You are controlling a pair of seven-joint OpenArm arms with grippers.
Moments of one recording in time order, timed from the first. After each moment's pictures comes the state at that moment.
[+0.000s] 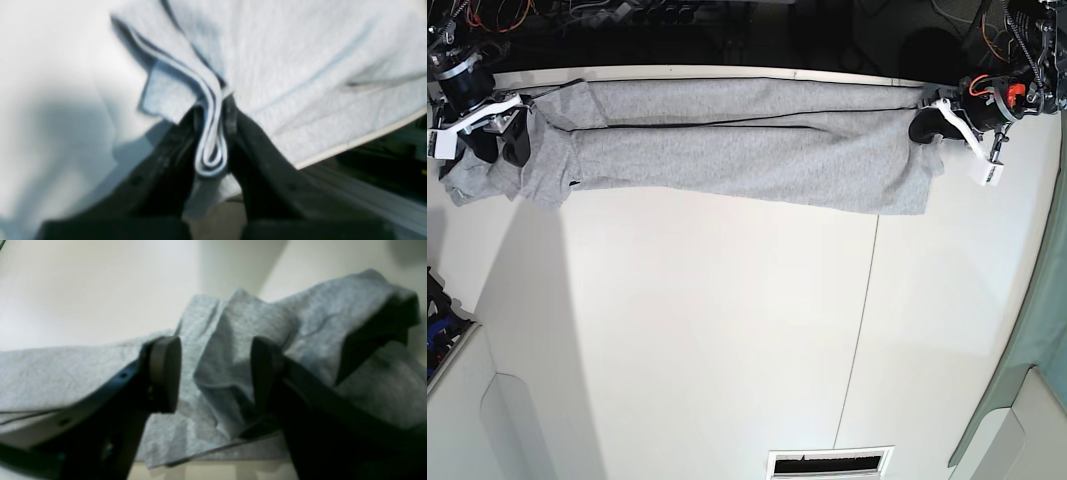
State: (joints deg) left arm 19.0 -23.1 -15.7 79.8 -41.8 -32.8 46.3; right arm -26.3 9.9 29.3 94.7 29.9 27.5 -28.6
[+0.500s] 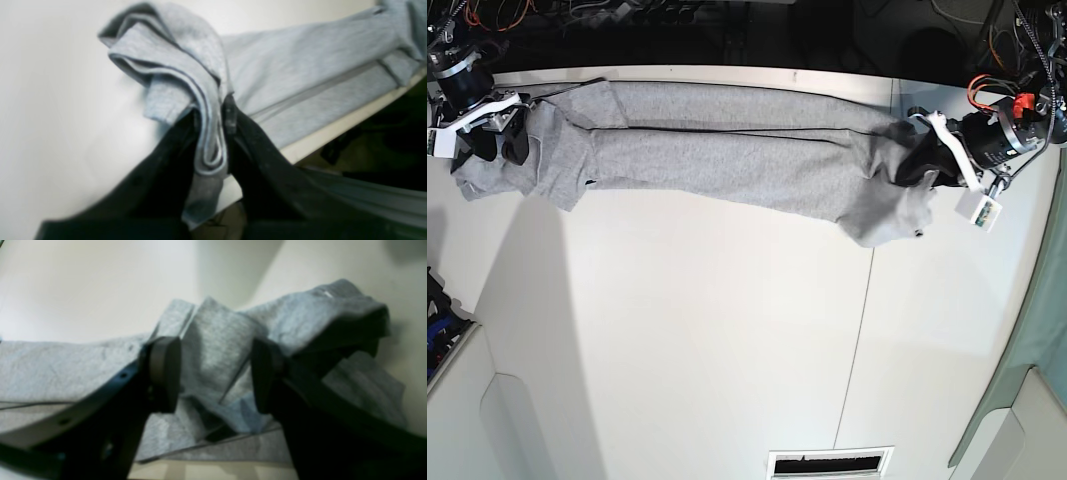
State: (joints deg) left arm 21.8 -22.9 -12.0 106.6 -42.3 -32.3 48.9; right arm -26.3 9.9 29.3 94.7 29.9 27.5 -28.6
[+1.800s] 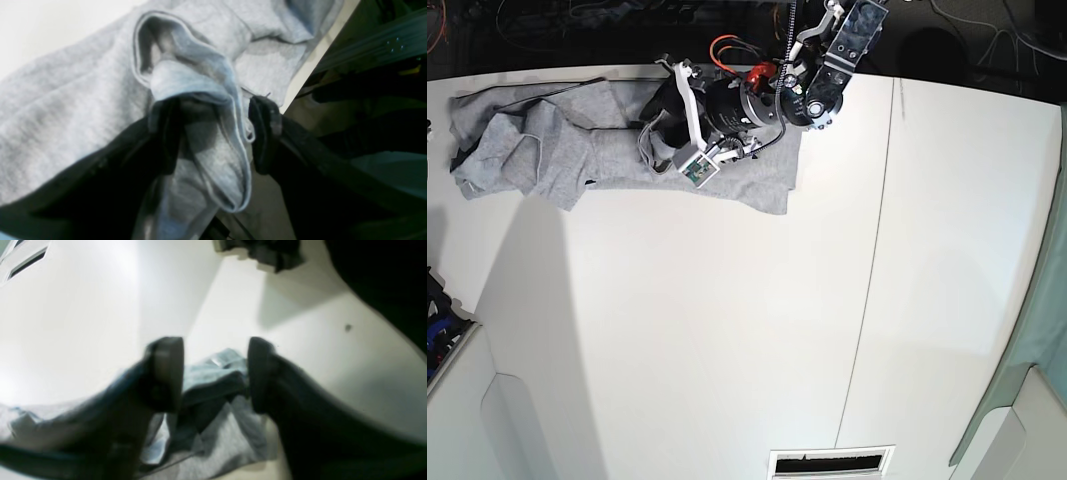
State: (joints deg) left arm 10.7 1.0 24.3 87.4 -16.2 -26.1 37.2; right arm -24.9 20.5 41.1 94.7 43.0 25.9 -33.9
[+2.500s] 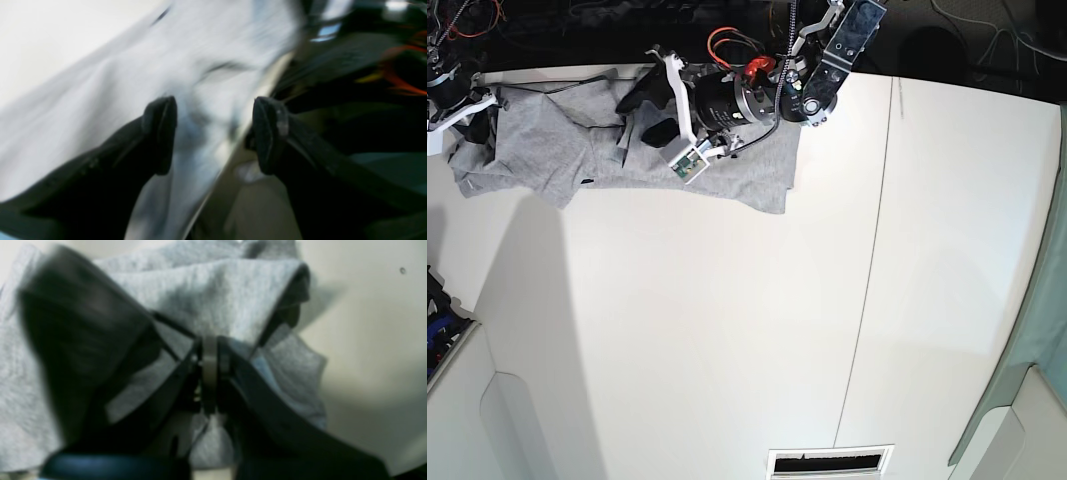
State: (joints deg) left arm 10.5 1.3 27.3 87.4 -19.5 -34.8 31.8; right arm -19.8 20.4 25.8 72.8 26.0 25.0 -23.1
